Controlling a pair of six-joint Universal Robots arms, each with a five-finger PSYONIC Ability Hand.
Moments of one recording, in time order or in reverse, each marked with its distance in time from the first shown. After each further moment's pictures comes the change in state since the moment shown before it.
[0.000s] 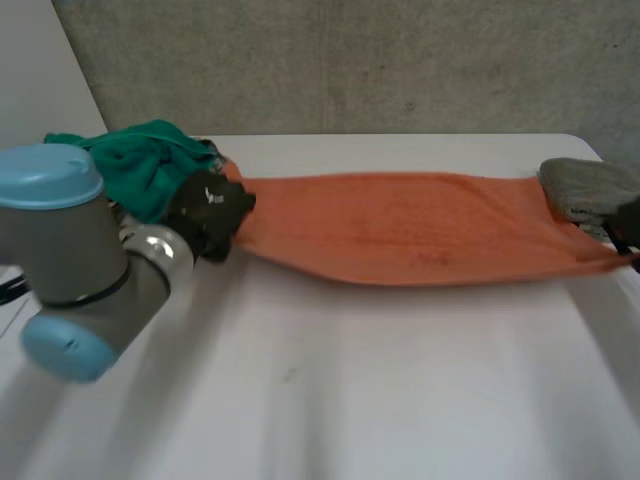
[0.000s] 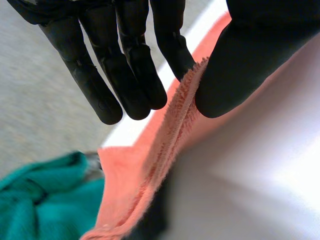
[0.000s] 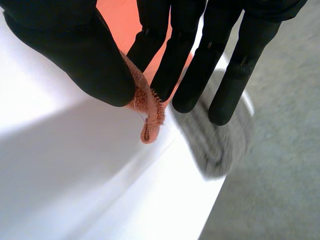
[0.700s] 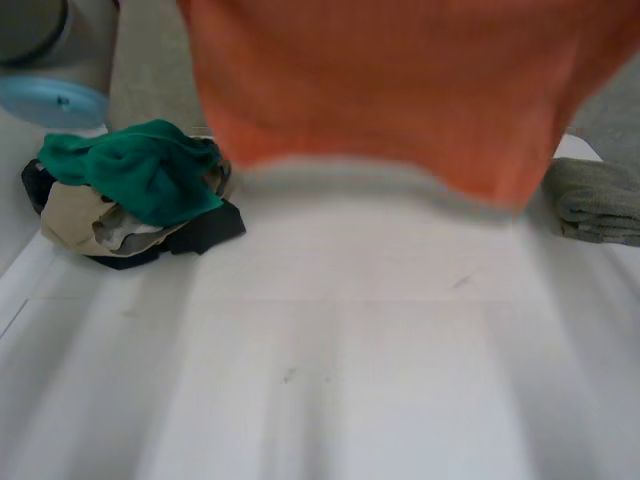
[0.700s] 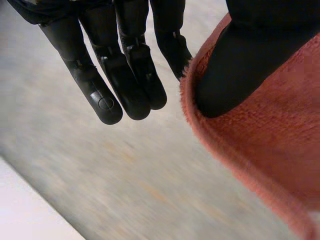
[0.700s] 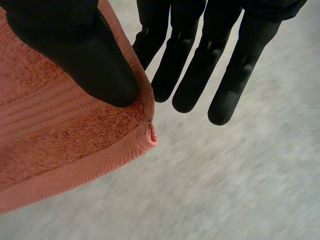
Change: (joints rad) left arm 0.023 -0.242 1.122 -0.027 -0.143 0.164; right arm 0.244 0.074 -0.574 -0.482 0.207 0.357; left_hand 0.000 -0.002 0.000 0.000 0.000; right_hand 0.000 0.000 0.000 -0.001 -0.001
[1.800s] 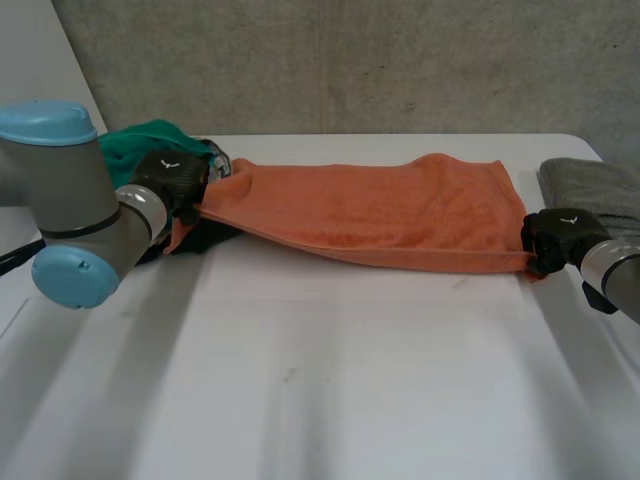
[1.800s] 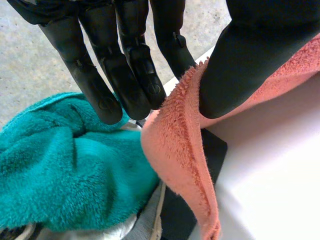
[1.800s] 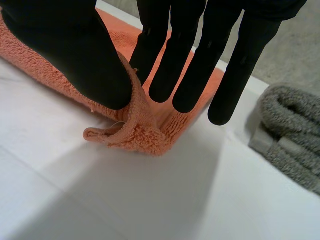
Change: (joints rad) left arm 0.079 0.032 -0.778 -0.156 0.044 -0.370; right arm -0.057 0.265 0.400 0.284 -0.150 0.214; left_hand 0.000 0.000 0.000 -0.001 0.000; right_hand 0.000 0.000 -0.006 -0.003 -0.027
